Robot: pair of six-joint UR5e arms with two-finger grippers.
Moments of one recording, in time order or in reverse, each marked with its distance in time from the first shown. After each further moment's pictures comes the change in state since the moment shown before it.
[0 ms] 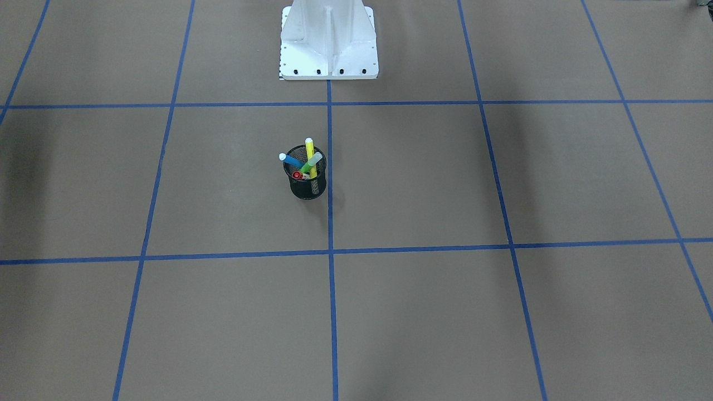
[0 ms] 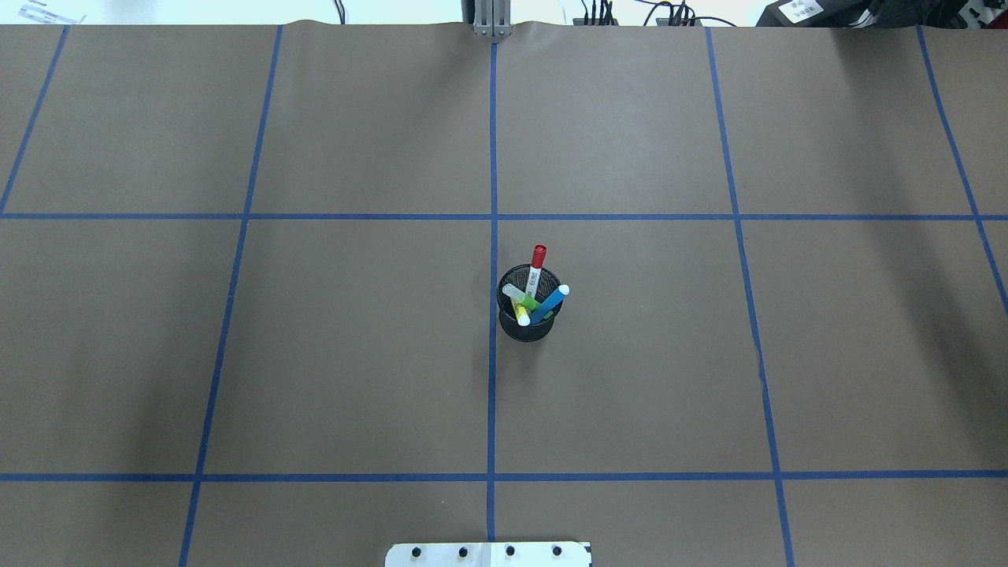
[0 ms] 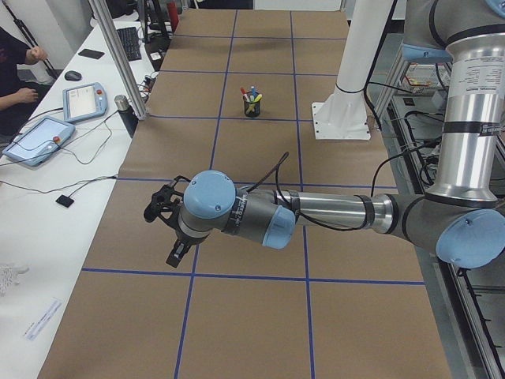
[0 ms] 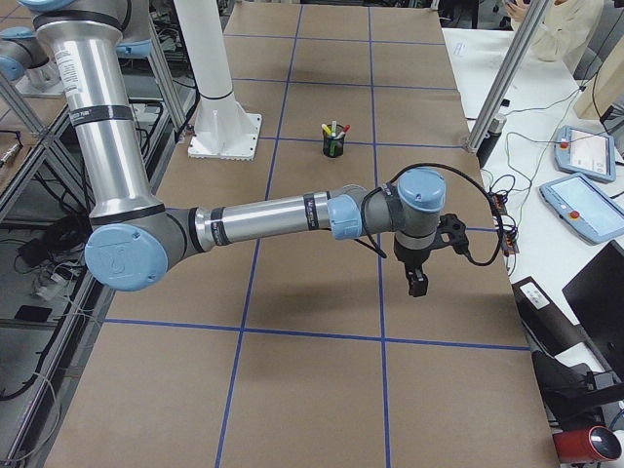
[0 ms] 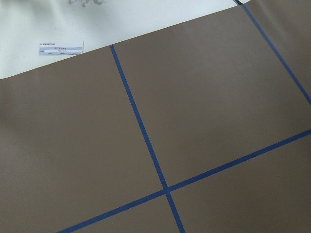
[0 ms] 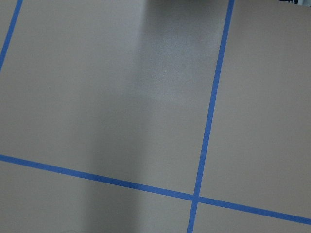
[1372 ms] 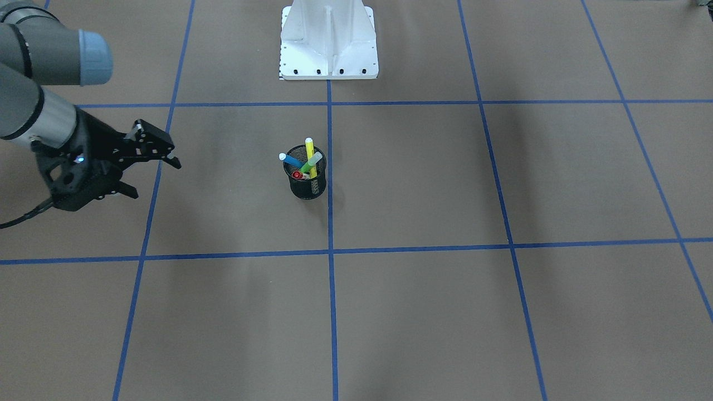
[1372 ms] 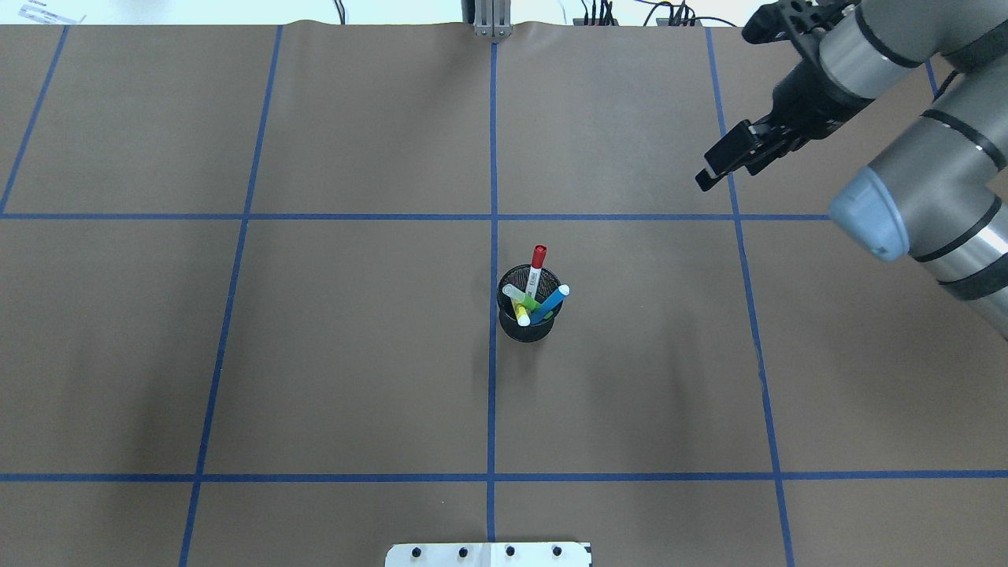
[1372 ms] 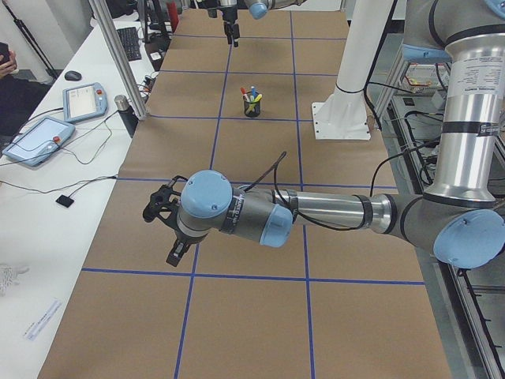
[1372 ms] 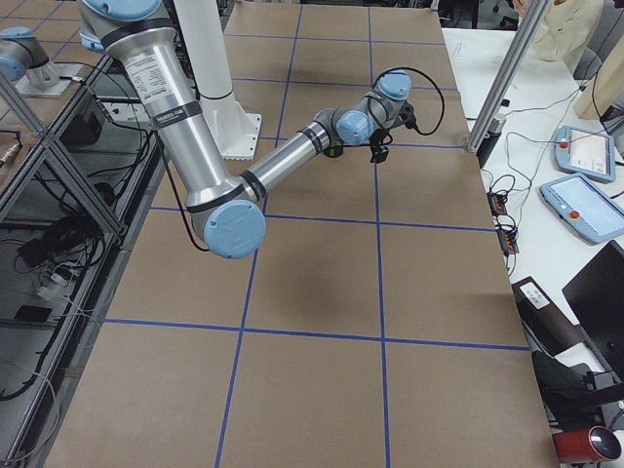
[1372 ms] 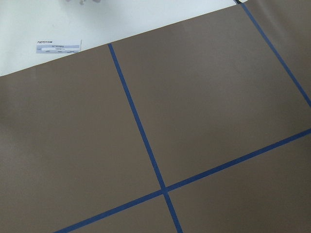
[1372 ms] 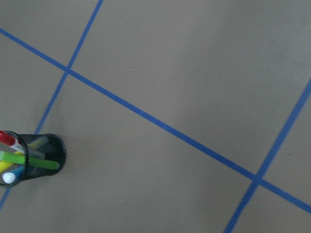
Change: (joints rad) left arm 0.010 -0.011 0.002 0.025 -0.008 -0.010; right arm -0.531 0.234 0.204 0.082 0.151 0.521
